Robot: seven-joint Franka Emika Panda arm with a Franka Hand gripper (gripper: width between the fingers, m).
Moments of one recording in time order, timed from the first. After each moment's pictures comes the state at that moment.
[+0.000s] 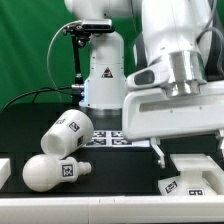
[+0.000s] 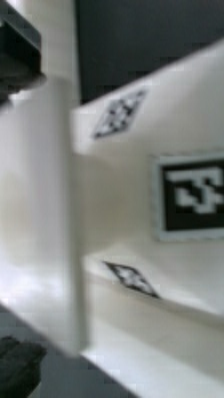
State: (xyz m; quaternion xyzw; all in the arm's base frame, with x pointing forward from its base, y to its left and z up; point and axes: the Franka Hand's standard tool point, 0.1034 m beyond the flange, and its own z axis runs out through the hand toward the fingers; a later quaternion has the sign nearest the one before) arm 0.617 0.090 0.065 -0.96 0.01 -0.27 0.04
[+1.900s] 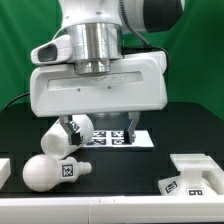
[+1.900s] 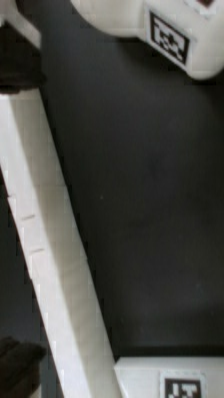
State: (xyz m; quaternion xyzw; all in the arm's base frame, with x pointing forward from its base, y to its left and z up) arm 0.608 -0.045 0.089 -0.99 0.13 -0.10 0.04
